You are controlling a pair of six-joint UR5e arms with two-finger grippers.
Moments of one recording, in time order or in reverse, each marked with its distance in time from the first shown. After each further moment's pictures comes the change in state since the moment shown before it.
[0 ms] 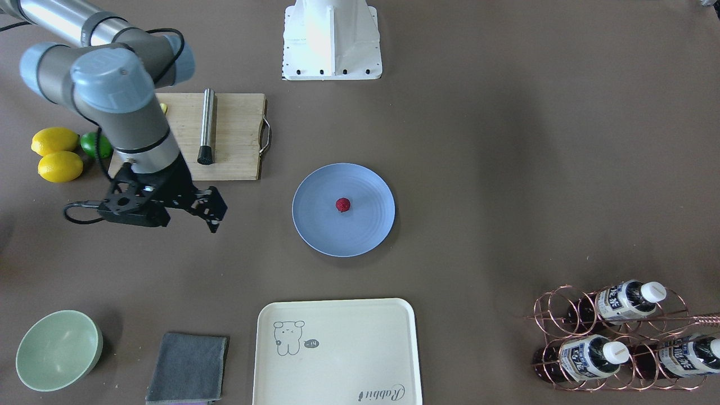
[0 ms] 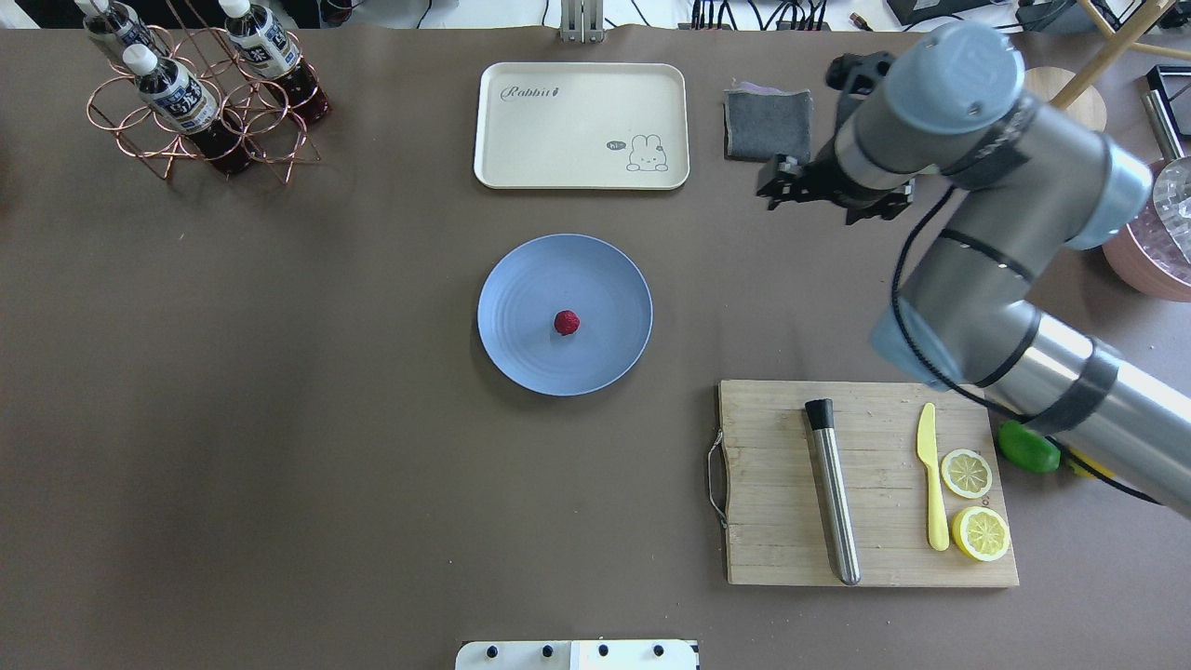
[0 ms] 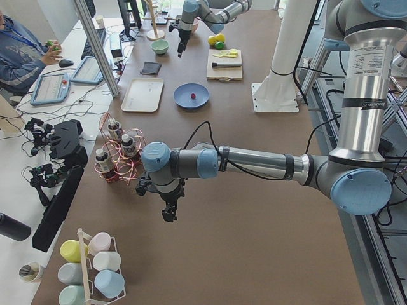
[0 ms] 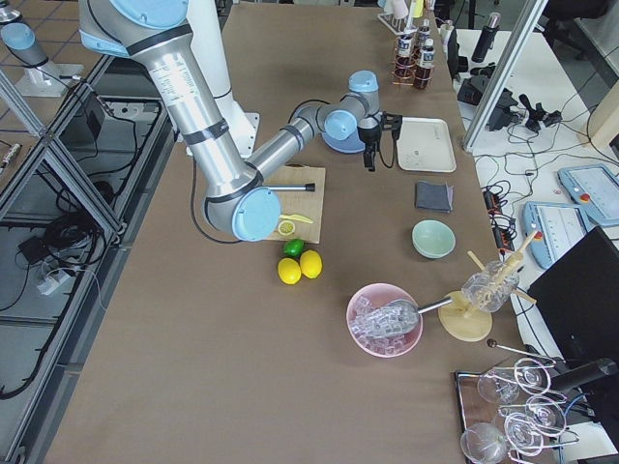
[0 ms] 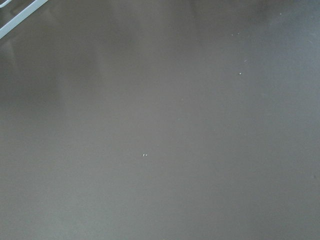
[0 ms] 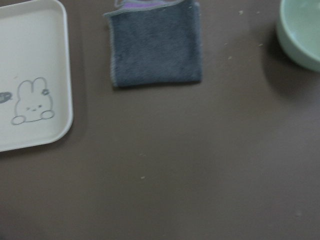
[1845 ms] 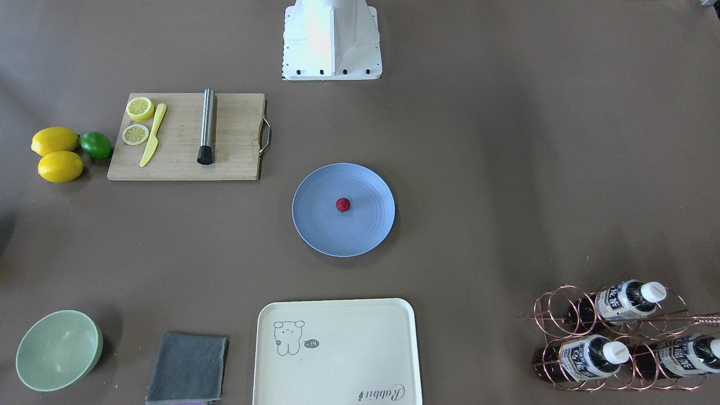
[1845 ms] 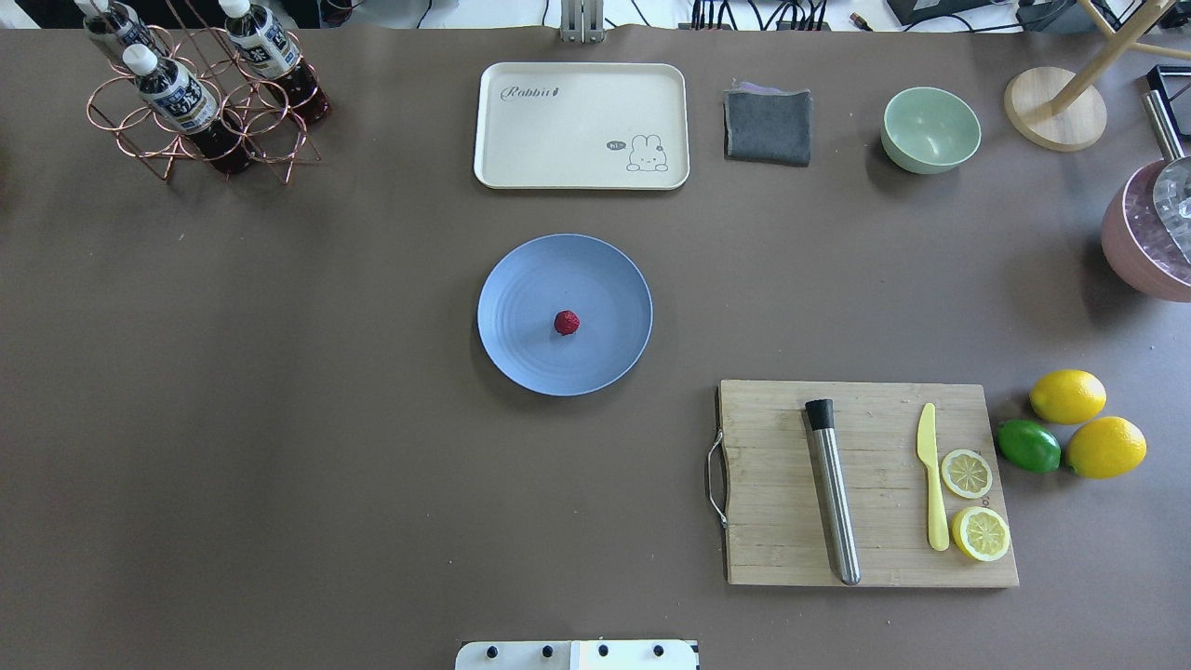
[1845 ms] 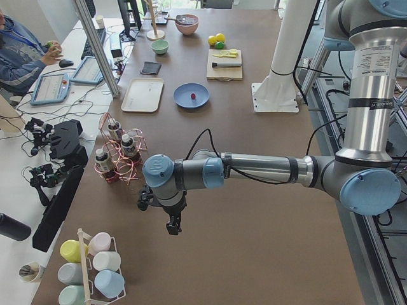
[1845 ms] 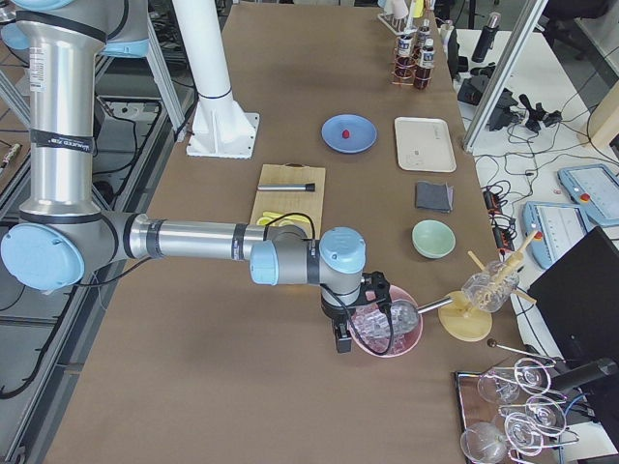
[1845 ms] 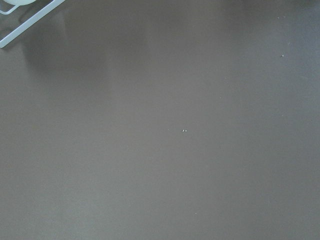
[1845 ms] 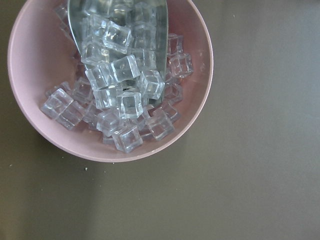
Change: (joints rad) left arm -0.062 0.020 0.034 0.009 -0.009 0.004; right arm 0.692 -0.542 -0.092 -0.056 0.310 -1.189
